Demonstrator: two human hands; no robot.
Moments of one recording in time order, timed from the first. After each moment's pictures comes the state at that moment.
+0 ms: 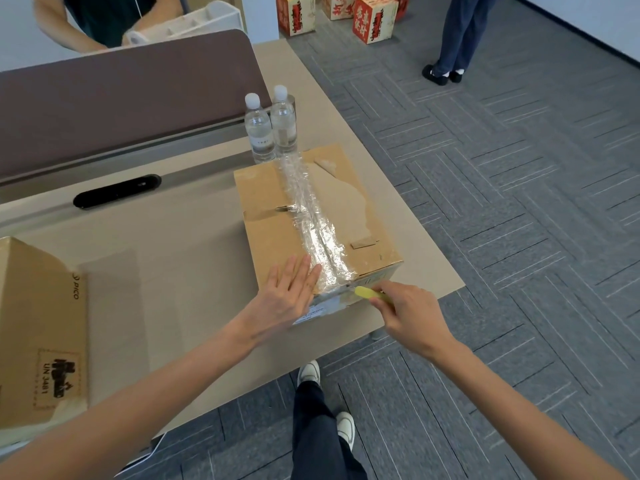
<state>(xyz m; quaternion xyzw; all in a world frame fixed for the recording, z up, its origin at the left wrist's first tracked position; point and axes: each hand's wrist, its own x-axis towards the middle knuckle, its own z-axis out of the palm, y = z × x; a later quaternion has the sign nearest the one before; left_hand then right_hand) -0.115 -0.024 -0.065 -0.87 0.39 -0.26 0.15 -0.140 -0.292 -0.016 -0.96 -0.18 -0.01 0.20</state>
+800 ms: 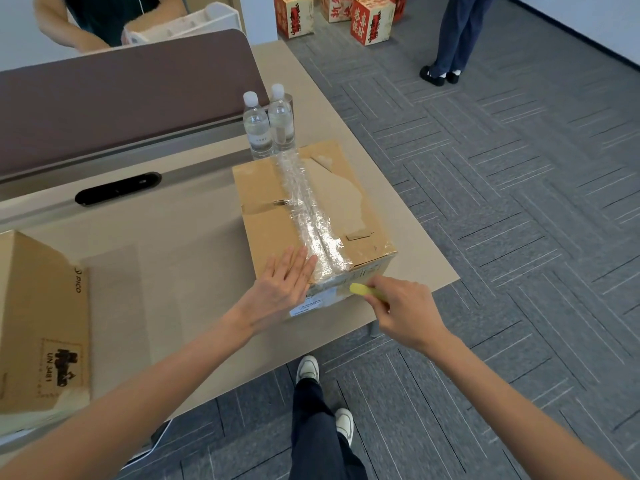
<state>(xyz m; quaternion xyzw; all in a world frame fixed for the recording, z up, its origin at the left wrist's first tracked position) -0.121 -0.024 -0.056 -0.89 0.37 -0.23 0.15 -0.152 -0.289 -0.006 -0.96 -0.20 -0.04 0.19</state>
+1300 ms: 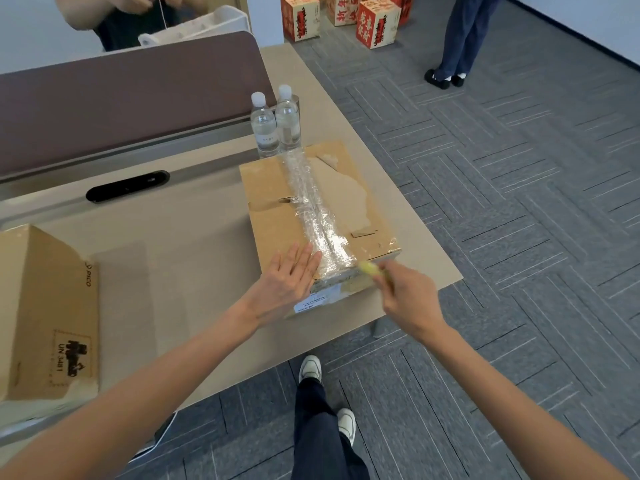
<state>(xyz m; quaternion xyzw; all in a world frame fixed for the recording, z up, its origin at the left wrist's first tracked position) -0.120 -0.021 -0.057 -0.87 0.38 -0.25 0.17 -0.142 -0.285 -0.006 -0.96 -0.12 -0.07 0.23</state>
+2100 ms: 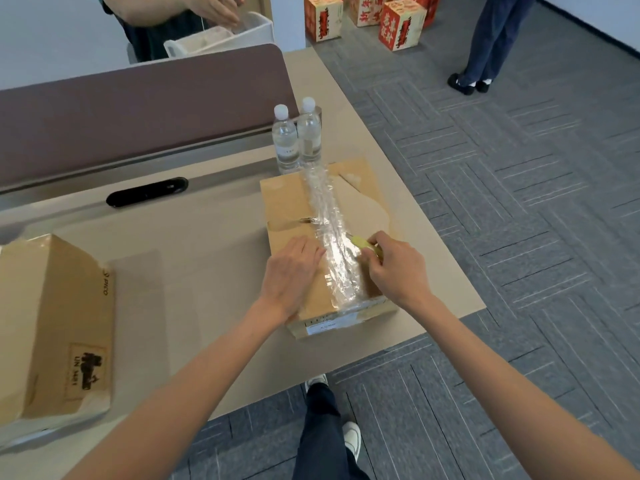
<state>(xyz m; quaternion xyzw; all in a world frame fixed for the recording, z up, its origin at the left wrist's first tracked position) -0.076 -0.032 -0.006 -0.96 0.12 -0.24 -0.12 -0.052 -0.231 0.017 -0.97 -0.10 -0.01 0.23</state>
